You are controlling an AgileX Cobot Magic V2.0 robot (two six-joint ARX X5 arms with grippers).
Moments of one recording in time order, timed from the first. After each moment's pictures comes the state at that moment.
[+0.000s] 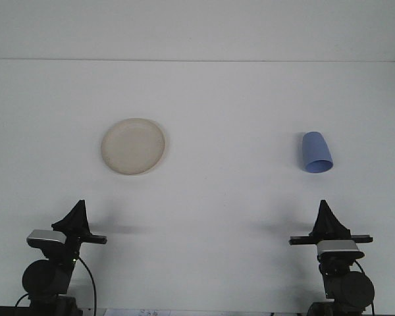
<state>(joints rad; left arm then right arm) -0.09 0.01 0.03 0.13 0.00 -0.07 0.03 0.00 0.01 0.15 -0.02 -0.03</state>
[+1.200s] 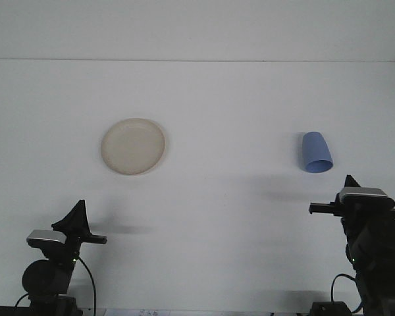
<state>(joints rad) -0.09 0.01 0.03 0.13 0.00 -0.07 0.03 0.61 0.74 -0.40 0.13 -0.04</state>
